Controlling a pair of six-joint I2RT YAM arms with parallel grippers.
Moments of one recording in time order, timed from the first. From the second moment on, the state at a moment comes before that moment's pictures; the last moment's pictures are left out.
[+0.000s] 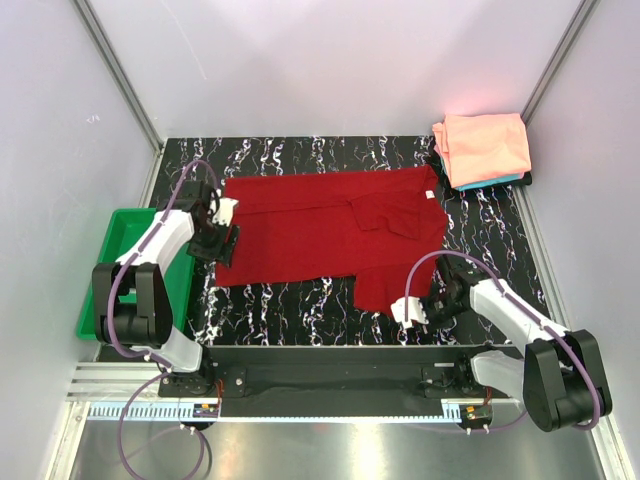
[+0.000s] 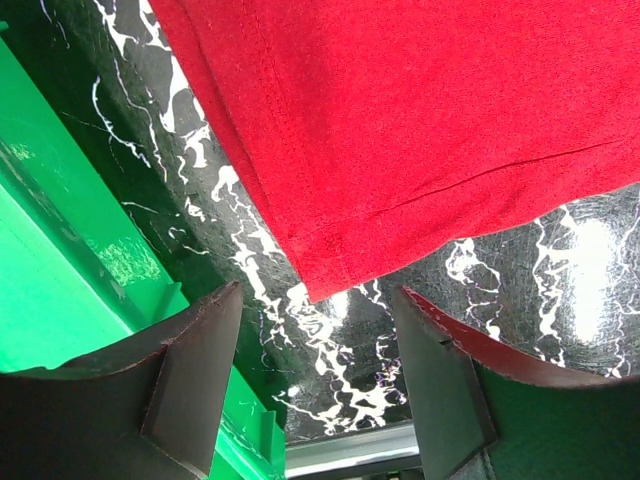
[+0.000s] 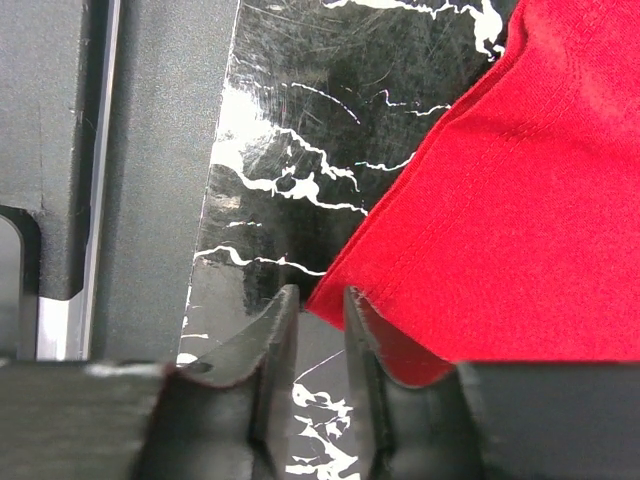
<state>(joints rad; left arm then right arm) -0.02 1.54 1.08 -0.84 0.11 0.25 0.24 1.13 0.51 -0.86 -0.54 -1.60</state>
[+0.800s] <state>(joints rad) -0.01 1.73 1.09 -0.95 0.19 0.25 0.26 1.12 0.51 -0.80 -0.51 -1.49</state>
